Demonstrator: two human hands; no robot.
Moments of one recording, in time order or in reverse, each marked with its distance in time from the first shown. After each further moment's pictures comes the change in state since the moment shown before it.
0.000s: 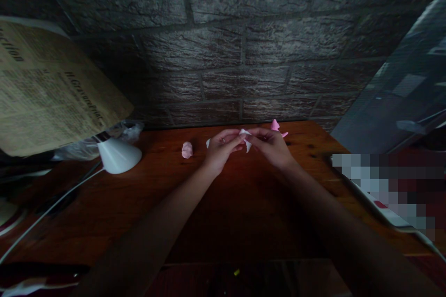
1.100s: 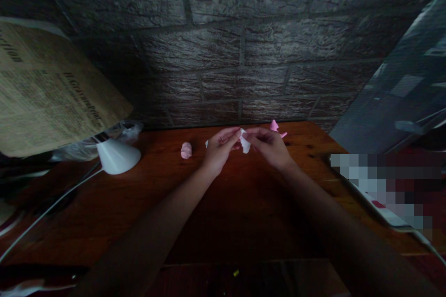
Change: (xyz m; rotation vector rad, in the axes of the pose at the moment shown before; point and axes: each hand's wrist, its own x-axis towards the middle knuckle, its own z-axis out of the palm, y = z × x) left_hand 0.000 0.001 0.001 0.048 0.020 0.088; right_hand 0.000 0.000 0.002 0.043 0.026 0.036
